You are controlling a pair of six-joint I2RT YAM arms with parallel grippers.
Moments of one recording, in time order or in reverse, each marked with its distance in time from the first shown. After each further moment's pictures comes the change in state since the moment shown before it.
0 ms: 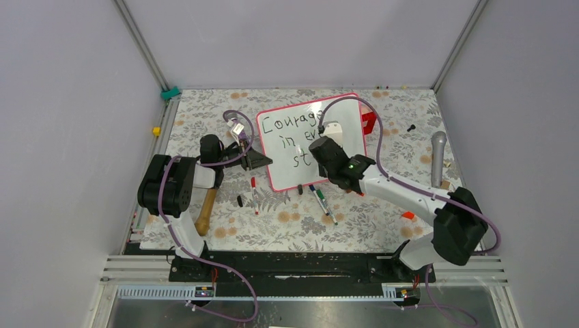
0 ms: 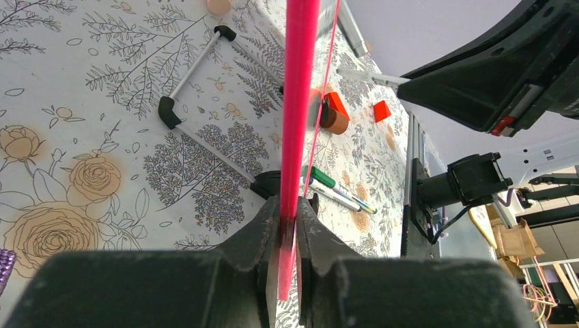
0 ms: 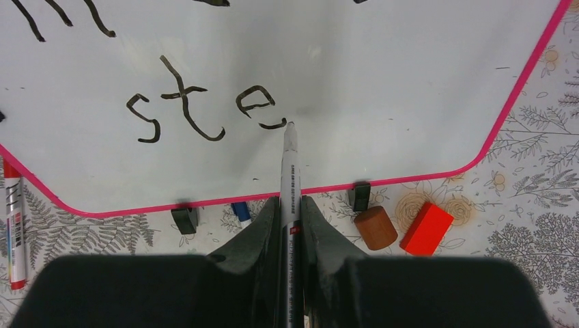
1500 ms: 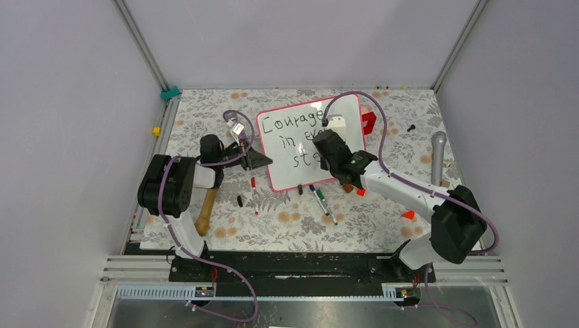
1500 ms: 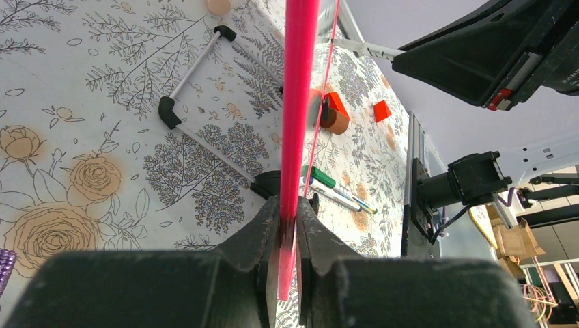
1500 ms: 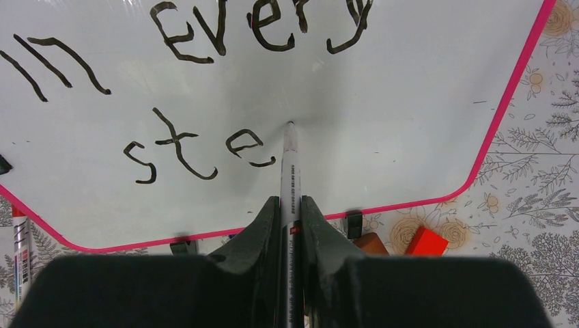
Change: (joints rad) left arm 0.000 0.000 0.000 0.000 0.000 0.001; right arm -0.053 -0.010 -0.005 0.075 -0.005 -0.029
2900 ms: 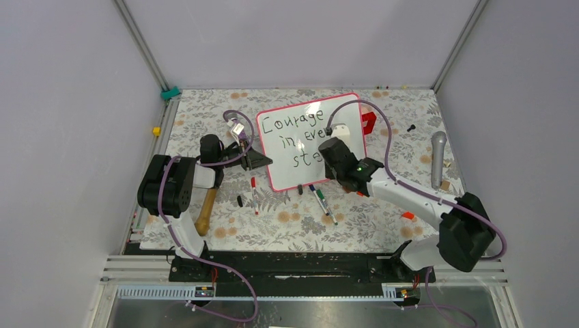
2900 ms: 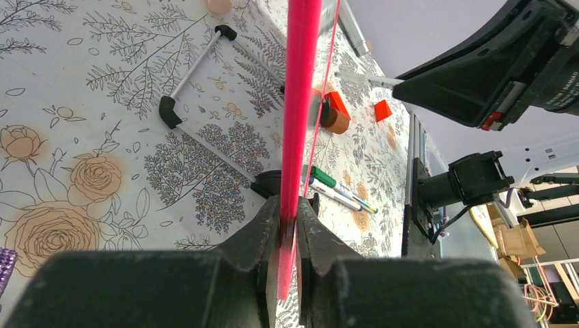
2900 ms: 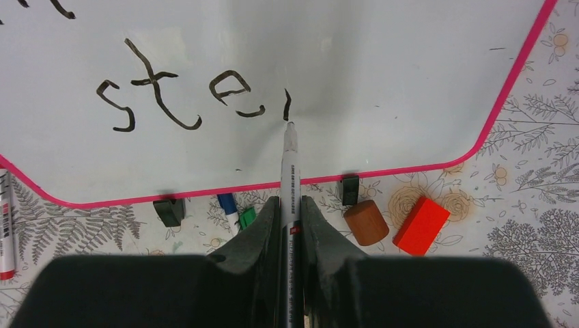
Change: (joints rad) left arm 0.000 -0.002 0.001 -0.009 -0.001 0.007; right arm -0.001 -0.049 -0.080 -0.035 -0.064 0.015
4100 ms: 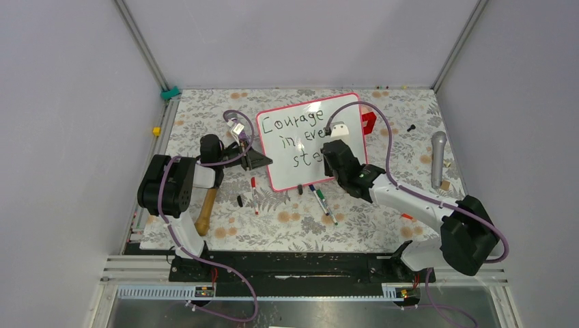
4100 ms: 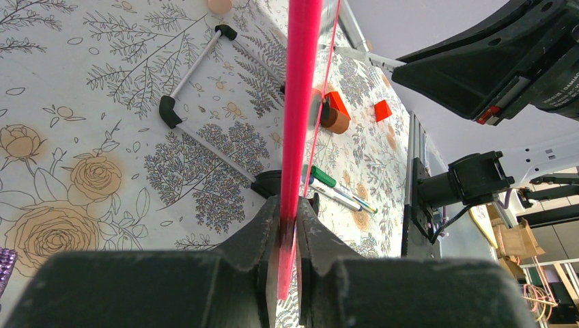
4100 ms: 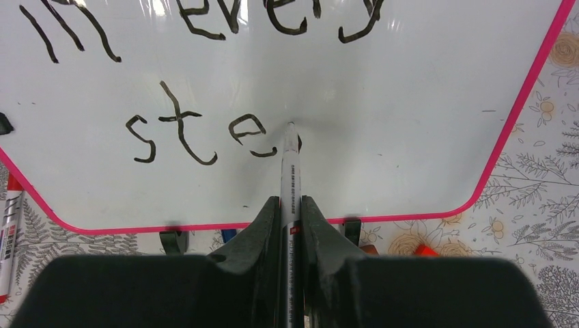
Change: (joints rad) left arm 0.000 0.000 0.001 -0.004 0.000 0.000; right arm 0.000 -0.065 -0.122 0.251 0.015 -0.130
